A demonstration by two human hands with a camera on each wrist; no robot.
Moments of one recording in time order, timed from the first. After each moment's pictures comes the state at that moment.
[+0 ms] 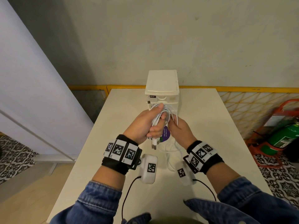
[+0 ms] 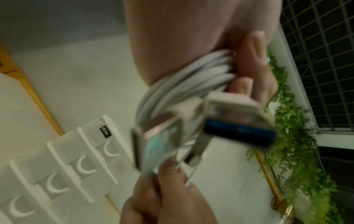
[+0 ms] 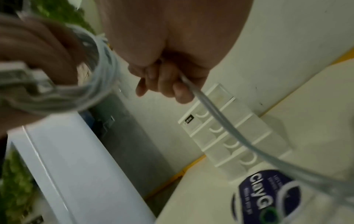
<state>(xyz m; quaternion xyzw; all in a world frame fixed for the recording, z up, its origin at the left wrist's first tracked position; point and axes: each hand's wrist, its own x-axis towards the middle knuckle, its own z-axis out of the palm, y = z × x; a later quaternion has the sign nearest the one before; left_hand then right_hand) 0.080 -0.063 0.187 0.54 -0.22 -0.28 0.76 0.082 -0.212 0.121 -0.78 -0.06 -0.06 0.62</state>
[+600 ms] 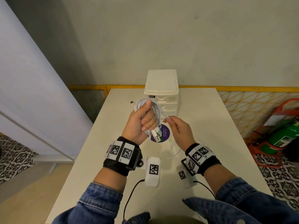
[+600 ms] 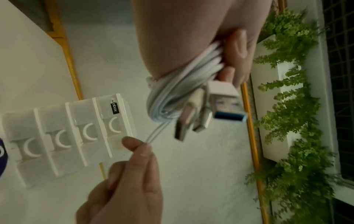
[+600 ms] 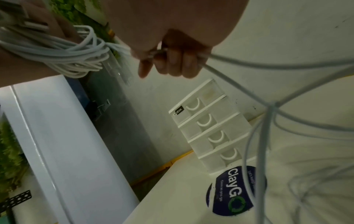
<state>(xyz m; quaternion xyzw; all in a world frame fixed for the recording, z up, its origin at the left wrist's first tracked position) 0.090 -0.061 0.174 0.35 -0.18 -0.20 0.90 0.090 -0.224 0.092 -0.84 -0.09 -0.17 0.51</state>
